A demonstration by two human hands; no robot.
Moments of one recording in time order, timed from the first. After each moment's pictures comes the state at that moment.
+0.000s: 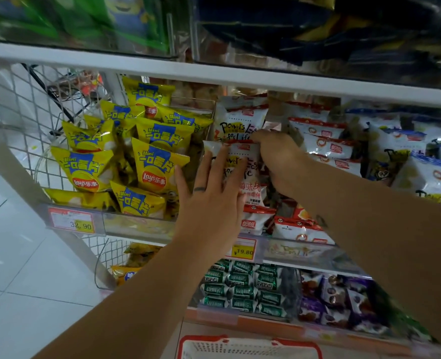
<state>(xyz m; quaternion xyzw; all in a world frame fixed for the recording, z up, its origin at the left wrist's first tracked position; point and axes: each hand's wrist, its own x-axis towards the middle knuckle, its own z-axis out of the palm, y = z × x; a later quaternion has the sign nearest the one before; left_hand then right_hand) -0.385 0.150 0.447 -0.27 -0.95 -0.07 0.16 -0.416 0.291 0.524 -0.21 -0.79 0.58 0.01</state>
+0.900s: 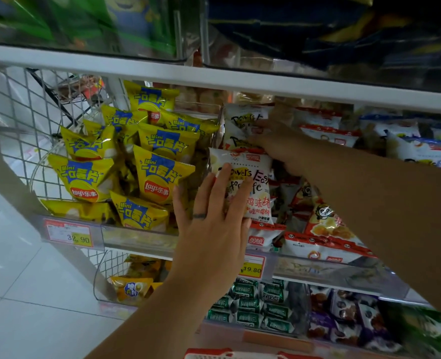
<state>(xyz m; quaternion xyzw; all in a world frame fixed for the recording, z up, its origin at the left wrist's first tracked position) -0.372 0.138 0.439 -0.27 -0.94 -0.09 0.18 -0.472 0.311 0.515 -0.17 -0.84 0.51 -0.02</state>
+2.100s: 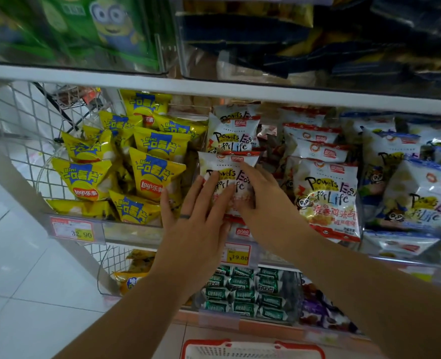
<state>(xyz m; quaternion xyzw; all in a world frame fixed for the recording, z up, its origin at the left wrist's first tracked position) -0.369 0.121 0.434 -0.30 -0.94 -0.05 0.17 -0.347 0.272 0.489 -0.06 -0.91 0.41 0.02</state>
